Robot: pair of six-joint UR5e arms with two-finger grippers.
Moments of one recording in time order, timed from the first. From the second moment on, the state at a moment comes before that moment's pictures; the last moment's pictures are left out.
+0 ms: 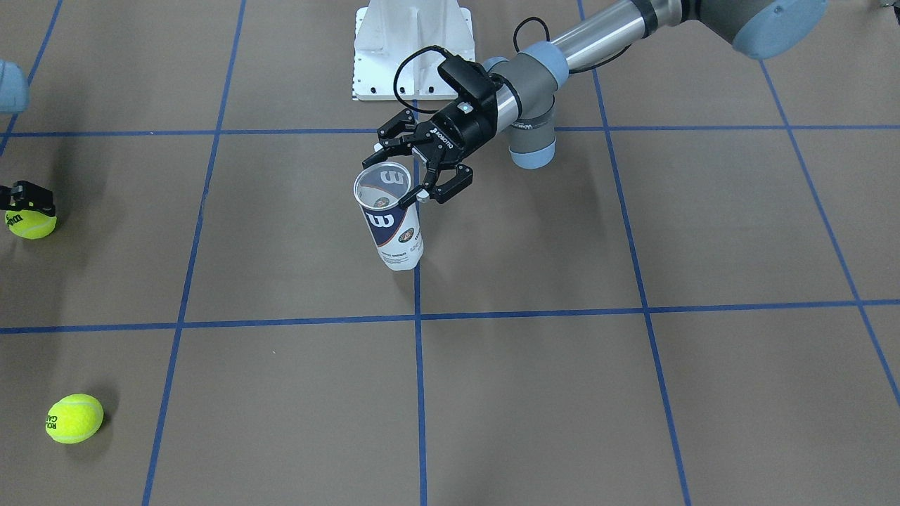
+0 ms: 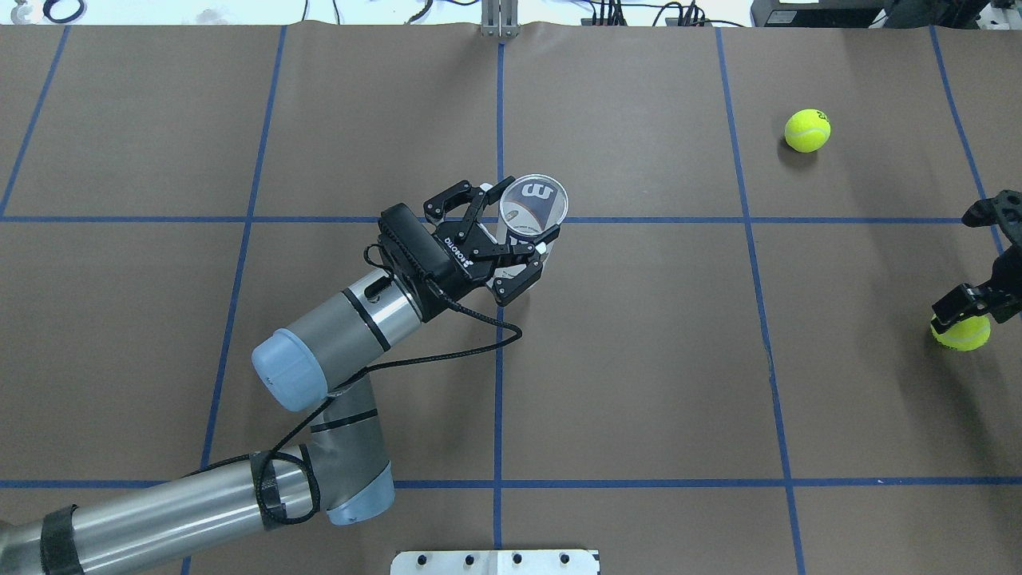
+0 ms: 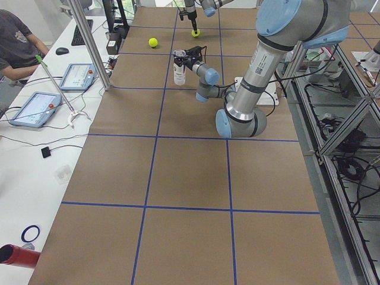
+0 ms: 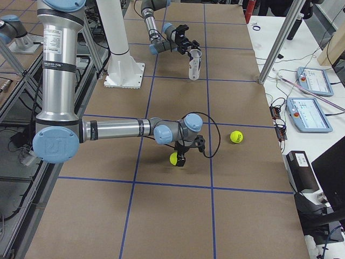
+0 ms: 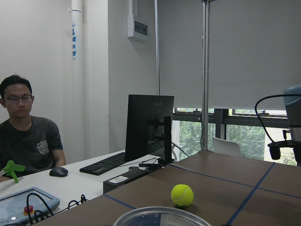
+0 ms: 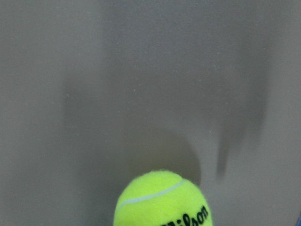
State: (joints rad) left arm -0.37 -2.27 -1.28 -3.33 -1.18 -0.29; right arm 1.08 -1.65 1.65 -1.40 2.29 0.33
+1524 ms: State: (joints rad) left arm -0.35 -2.25 -1.25 -3.38 -1.18 -0.29; right arm 1.07 -1.29 1.69 -1.41 2.38 0.77
